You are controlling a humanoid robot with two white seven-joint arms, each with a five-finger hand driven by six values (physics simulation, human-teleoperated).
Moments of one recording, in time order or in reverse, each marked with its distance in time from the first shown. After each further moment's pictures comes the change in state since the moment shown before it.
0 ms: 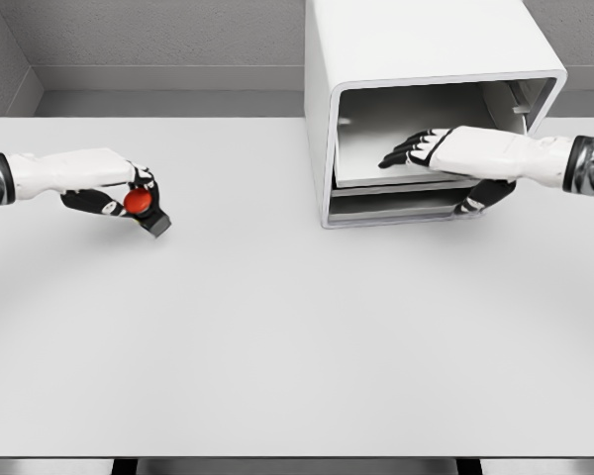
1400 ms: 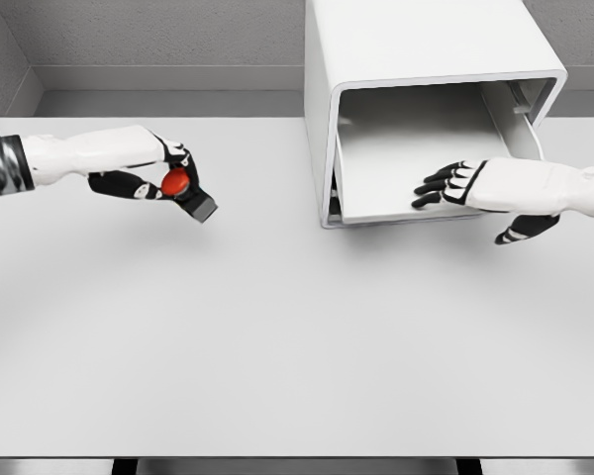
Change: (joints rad) left arm -0.031 0.004 0.004 -0.151 0.143 0.000 0.033; right arm 0.043 -0.169 -0.007 -0.136 0.051 -0.071 0.026
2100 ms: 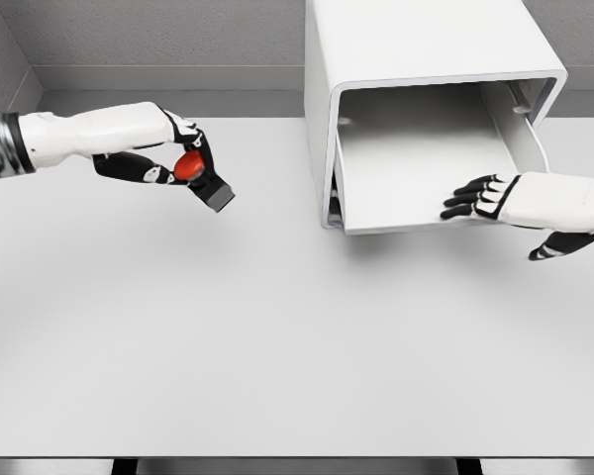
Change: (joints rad) left arm -0.049 0.013 0.004 -0.086 0.060 0.000 0.000; right arm 0.031 -0.128 0.001 -0.073 -0.009 -0.001 -0.012
